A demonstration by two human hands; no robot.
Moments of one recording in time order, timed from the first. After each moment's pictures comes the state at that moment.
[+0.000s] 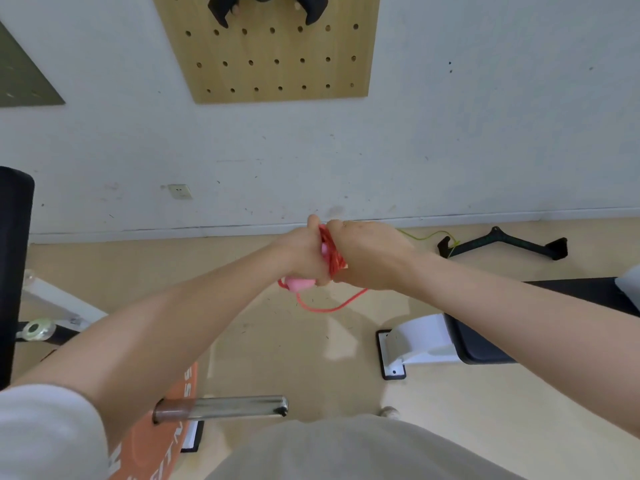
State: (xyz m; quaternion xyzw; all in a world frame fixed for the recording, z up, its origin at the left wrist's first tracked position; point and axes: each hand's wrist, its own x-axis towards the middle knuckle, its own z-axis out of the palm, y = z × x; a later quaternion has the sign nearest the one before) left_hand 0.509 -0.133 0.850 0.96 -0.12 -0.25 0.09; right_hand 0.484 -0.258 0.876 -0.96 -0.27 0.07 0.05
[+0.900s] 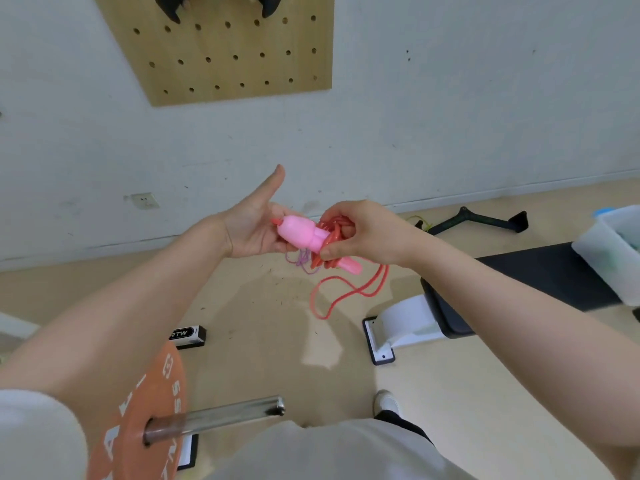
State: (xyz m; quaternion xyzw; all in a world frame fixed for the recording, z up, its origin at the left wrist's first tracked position) left_hand 0.539 -0.086 0.860 0.63 -0.06 -0.46 0.63; right_hand 0.482 -0.279 0.876 -0.91 -0.12 0.11 0.38
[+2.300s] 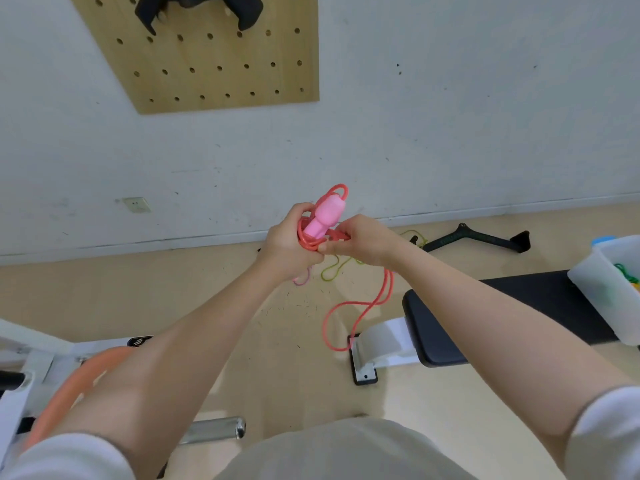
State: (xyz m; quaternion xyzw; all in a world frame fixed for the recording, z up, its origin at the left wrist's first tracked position) left_hand 0.535 -0.225 0.828 0.86 -0.04 -0.08 0.50; right_hand 0.546 -0.380 0.836 -0.92 -0.10 0.19 0.34
